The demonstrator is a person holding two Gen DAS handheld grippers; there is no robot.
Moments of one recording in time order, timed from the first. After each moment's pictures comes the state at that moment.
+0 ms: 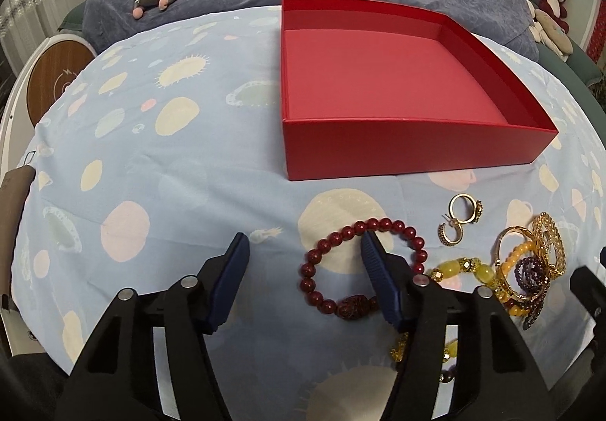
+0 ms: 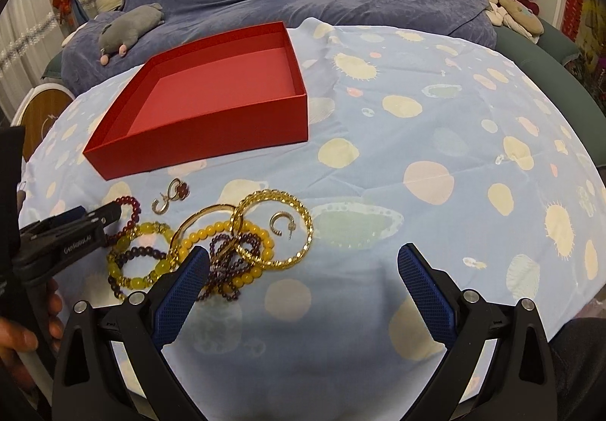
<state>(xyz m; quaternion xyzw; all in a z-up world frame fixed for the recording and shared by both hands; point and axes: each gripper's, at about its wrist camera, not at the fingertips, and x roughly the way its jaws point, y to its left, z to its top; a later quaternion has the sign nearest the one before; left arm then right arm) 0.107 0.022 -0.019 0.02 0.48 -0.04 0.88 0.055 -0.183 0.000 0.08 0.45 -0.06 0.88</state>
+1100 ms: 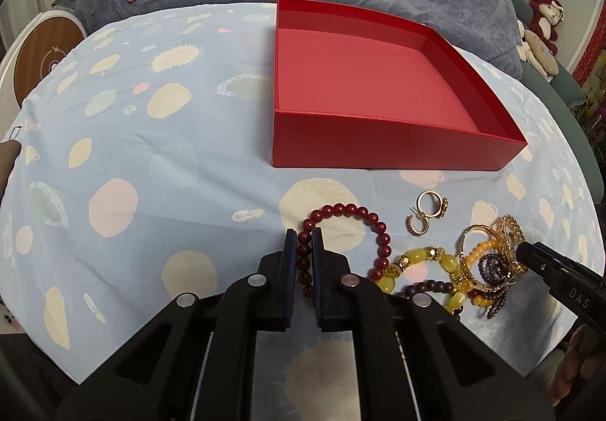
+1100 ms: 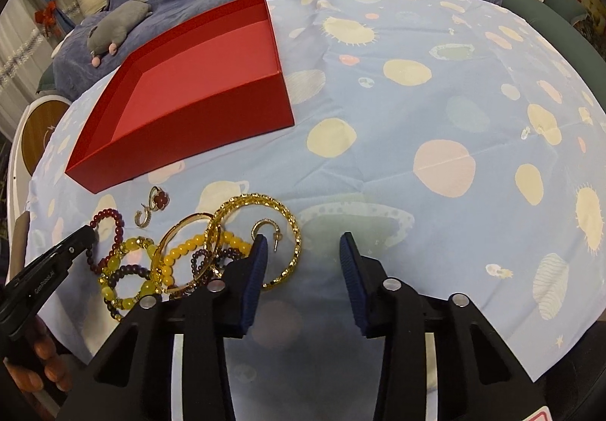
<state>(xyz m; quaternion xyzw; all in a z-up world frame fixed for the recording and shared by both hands) 0.095 0.029 -0.012 -0.03 0.49 -0.07 0.87 0.075 -0.199 -0.026 0.12 0.51 -0.04 0.85</state>
